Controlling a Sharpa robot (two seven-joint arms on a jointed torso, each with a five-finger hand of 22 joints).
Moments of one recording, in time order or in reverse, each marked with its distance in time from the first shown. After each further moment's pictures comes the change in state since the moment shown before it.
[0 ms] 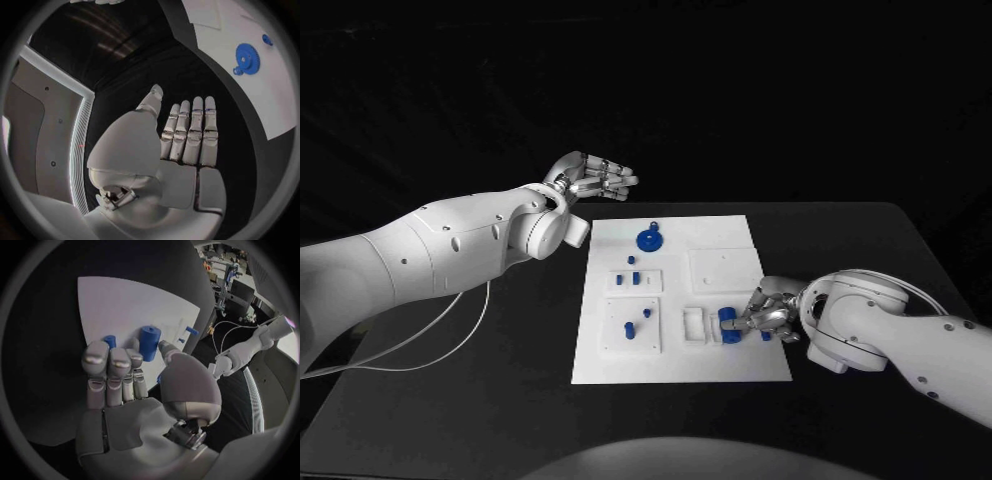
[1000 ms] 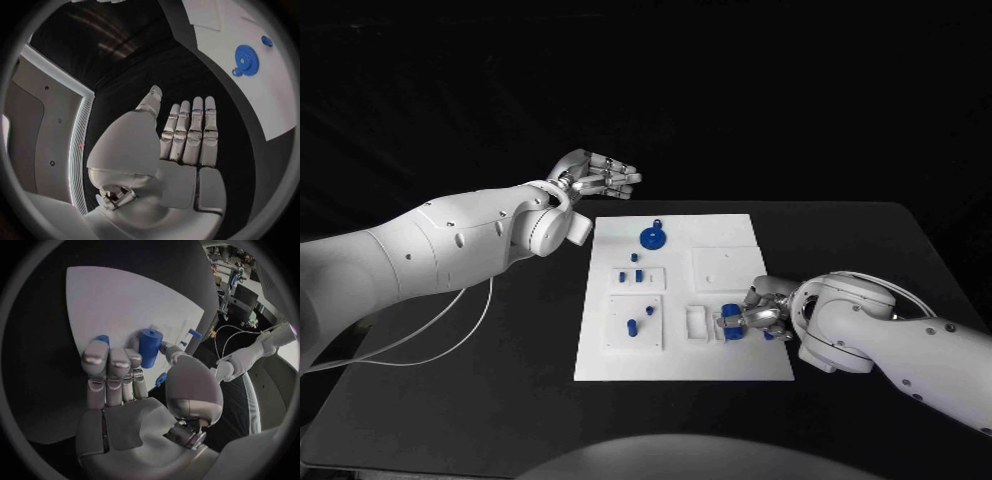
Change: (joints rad) left arm 0.000 -0.001 0.000 0.000 0.001 0.011 -0.004; left_hand -0.015 -0.001 0.002 0.014 0.000 0.001 0.001 0.000 0.000 -0.006 0.001 0.000 0.000 -0.003 0.003 0.000 0.000 0.000 0.000 0.000 0.000 0.000; right arm 0.010 0.040 -0.031 -0.026 -0.047 -0.032 0.007; right_hand -0.091 0.054 0.133 -0.117 0.280 0.003 0.001 -0.009 0.204 0.003 -0.008 -0.019 -0.008 0.005 -0.005 0.000 0.002 -0.001 0.000 0.000 0.005 0.000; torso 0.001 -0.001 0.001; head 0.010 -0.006
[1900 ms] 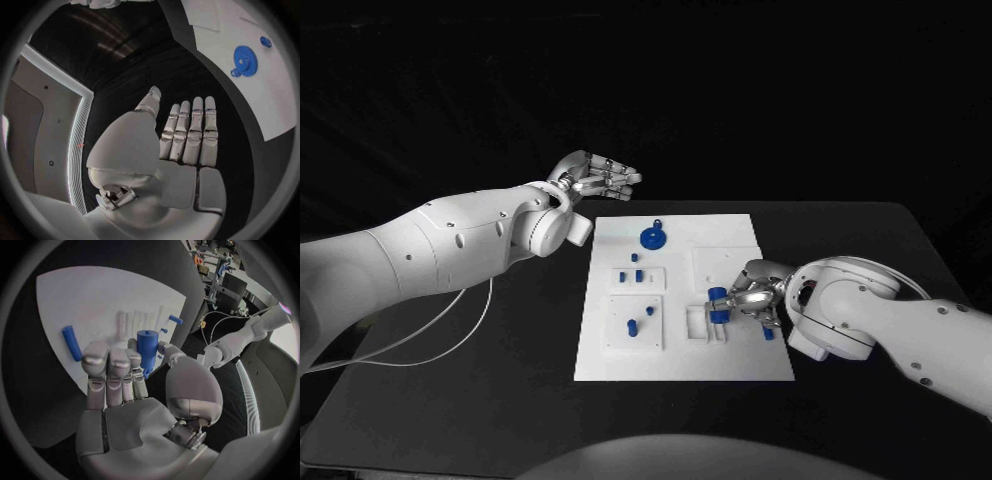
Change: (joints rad) left arm 0.000 0.001 -0.001 0.001 0.000 0.001 -0.008; left_hand -0.013 0.002 0.002 0.016 0.000 0.000 0.000 0.000 0.000 -0.003 0.004 0.000 0.000 -0.004 0.004 0.000 0.000 0.000 0.000 0.000 0.000 0.000; right arm 0.070 0.007 -0.019 0.056 0.141 -0.055 -0.005; right_hand -0.021 0.006 0.048 -0.068 -0.032 -0.015 -0.017 0.001 -0.135 -0.002 -0.005 0.000 0.001 0.000 0.000 0.000 0.000 0.000 0.000 0.000 0.004 0.000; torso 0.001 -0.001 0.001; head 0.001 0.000
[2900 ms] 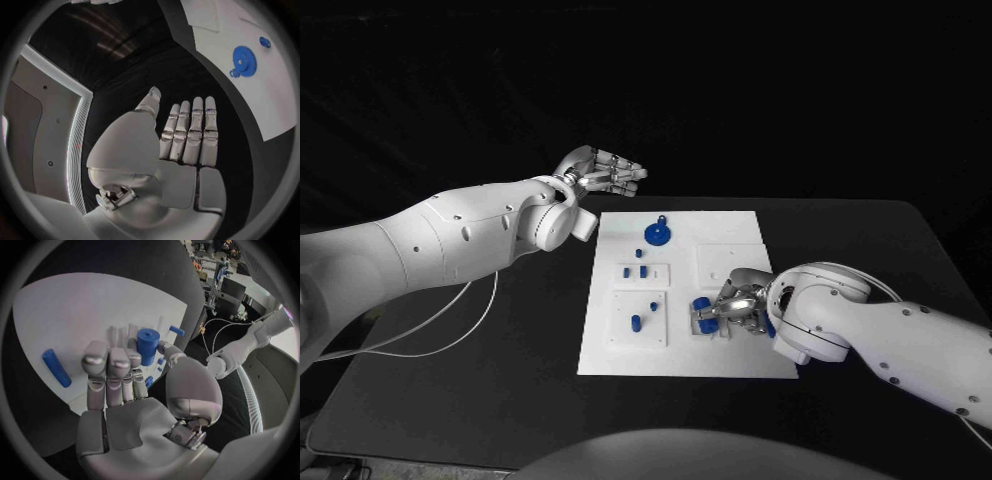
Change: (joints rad) left arm 0.000 -0.002 0.000 0.001 0.001 0.000 -0.008; left_hand -0.004 -0.004 0.003 0.012 -0.004 0.000 0.000 0.000 0.000 0.000 0.000 0.000 0.000 0.000 0.000 0.000 0.000 0.000 -0.004 0.004 0.000 0.000; right arm 0.003 0.087 -0.046 -0.065 -0.007 0.018 -0.003; right_hand -0.003 0.005 0.006 -0.024 0.005 0.005 0.000 0.000 -0.009 0.003 0.003 -0.004 -0.012 0.000 0.000 0.000 -0.002 0.000 0.000 0.000 -0.006 0.000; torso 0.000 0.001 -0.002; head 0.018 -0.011
